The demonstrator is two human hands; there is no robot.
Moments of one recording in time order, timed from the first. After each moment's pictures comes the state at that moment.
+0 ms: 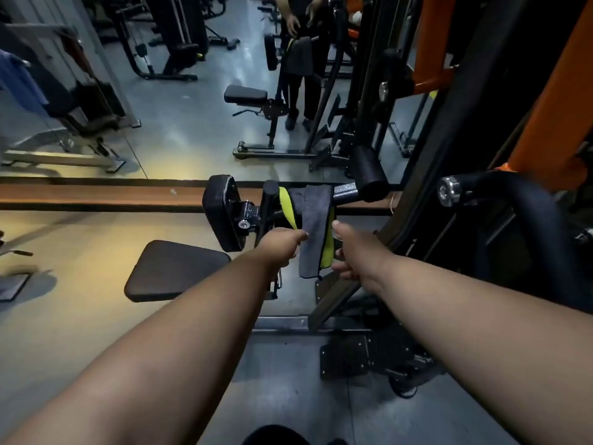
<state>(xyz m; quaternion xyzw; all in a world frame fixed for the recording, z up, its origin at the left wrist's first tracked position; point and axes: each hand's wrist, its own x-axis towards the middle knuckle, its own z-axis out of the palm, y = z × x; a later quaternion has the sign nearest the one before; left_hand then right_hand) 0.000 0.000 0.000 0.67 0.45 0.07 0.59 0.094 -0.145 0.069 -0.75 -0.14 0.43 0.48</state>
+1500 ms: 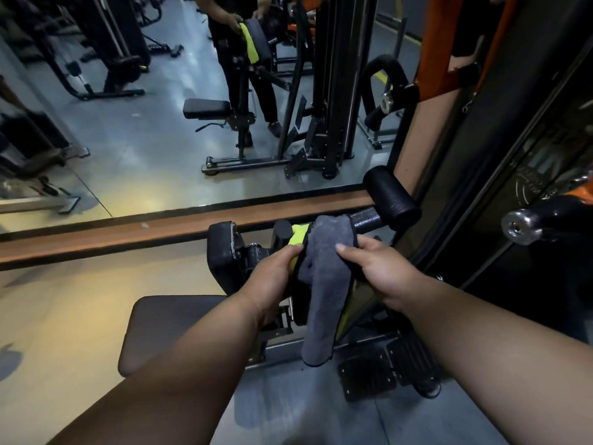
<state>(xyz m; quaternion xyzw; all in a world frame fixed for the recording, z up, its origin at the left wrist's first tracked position) -0.030 0.083 0.060 0.54 0.36 0.08 0.76 0.117 -0.054 0.053 -0.67 -0.18 0.42 0.59</state>
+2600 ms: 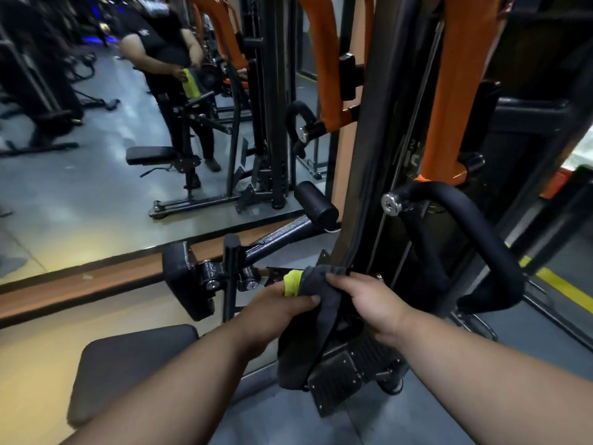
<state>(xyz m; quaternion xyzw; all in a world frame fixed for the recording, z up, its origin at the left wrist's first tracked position) -0.077 -0.027 0.072 0.65 0.20 -0.02 0.73 0.022 -0.189 0.090 -0.66 -0.06 0.34 0.66</state>
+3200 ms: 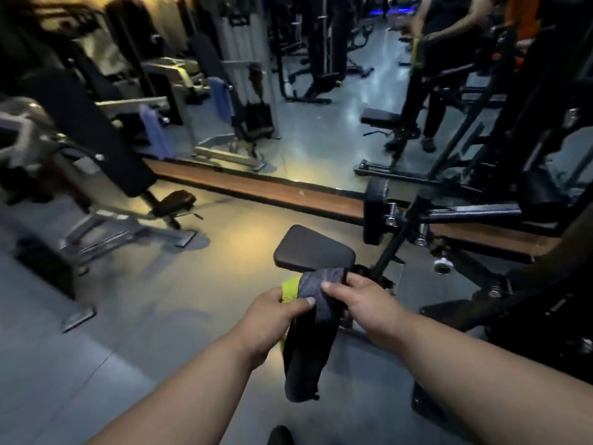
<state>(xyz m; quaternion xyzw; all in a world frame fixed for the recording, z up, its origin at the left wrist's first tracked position) -0.397 -0.120 0.062 0.52 0.50 0.27 0.64 -0.207 -0.151 0.064 -0.56 -0.38 0.59 0.45</state>
